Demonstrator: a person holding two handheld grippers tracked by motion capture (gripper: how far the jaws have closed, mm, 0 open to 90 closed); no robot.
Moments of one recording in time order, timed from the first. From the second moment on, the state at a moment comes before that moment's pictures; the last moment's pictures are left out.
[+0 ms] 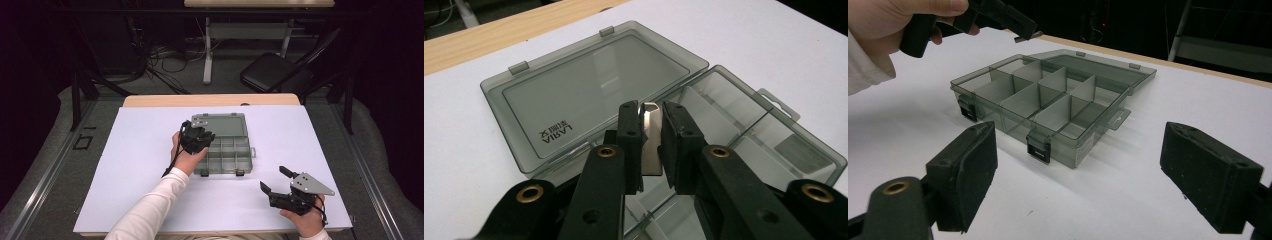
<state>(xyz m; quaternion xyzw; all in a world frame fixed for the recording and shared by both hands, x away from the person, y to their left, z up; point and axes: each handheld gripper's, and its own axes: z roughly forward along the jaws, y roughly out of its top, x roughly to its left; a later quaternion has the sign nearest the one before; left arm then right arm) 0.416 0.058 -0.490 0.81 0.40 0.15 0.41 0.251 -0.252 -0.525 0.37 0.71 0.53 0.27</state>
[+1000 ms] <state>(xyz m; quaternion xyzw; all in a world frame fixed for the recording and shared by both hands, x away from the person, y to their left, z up) 0.429 0.037 -0.521 0.82 0.41 0.14 0.37 0.251 -0.254 -0.524 0.37 0.71 0.53 0.27</state>
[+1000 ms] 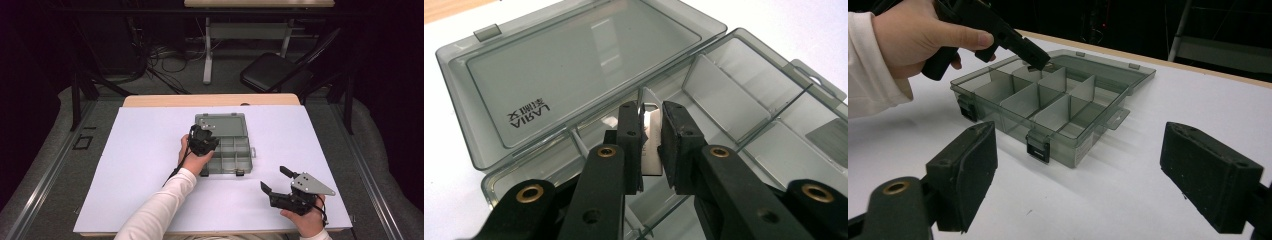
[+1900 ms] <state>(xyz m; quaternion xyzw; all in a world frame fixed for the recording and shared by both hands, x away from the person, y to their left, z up) 0.429 0.036 -0.524 0.82 0.41 0.14 0.37 0.249 -0.256 -0.525 0.38 0.71 0.53 0.27</state>
